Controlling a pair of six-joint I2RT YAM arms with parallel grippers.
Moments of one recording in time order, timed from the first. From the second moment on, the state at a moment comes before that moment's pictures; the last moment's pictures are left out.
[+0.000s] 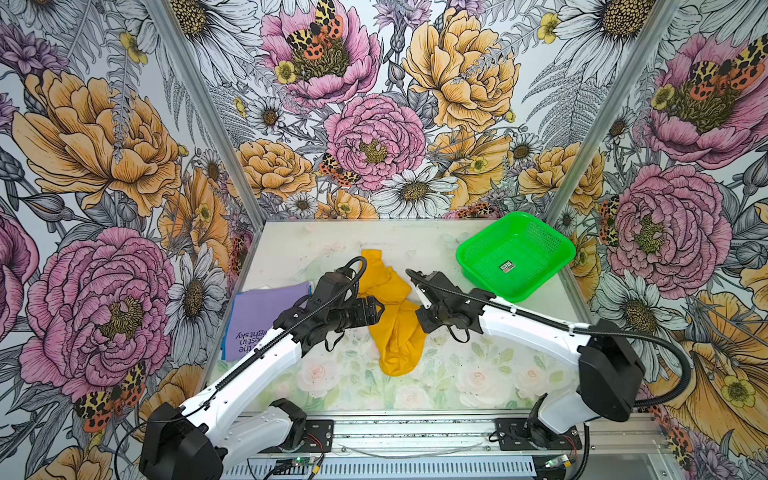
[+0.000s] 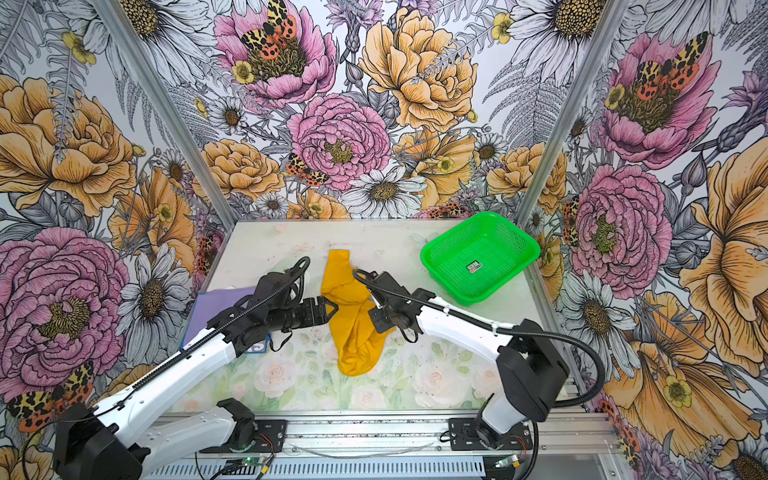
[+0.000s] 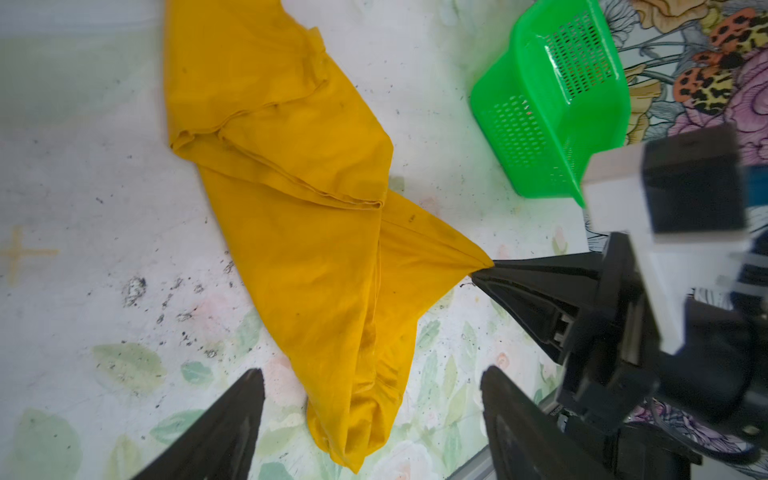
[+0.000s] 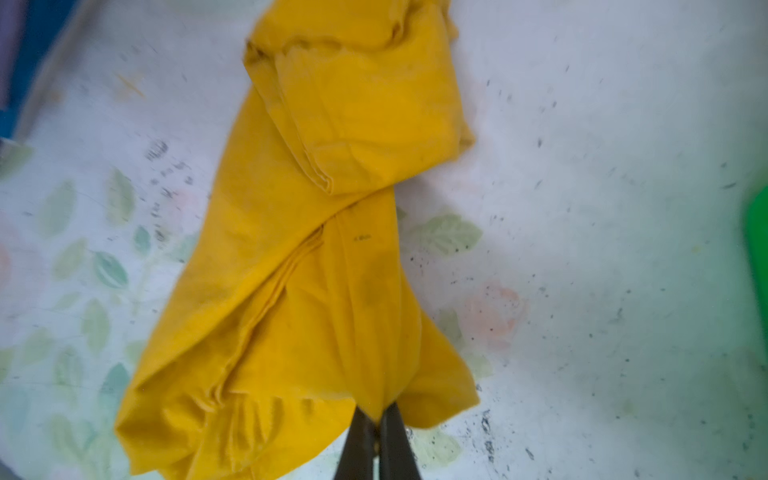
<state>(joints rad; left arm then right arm) -0.54 1.07 0.86 -0.51 0.20 -0.62 0.80 1.48 1.13 -0.58 0.07 0.21</state>
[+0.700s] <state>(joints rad) -1.03 1.12 1.07 -0.40 -0.03 -0.13 0.74 1.36 1.56 -0.86 -0.02 0.14</state>
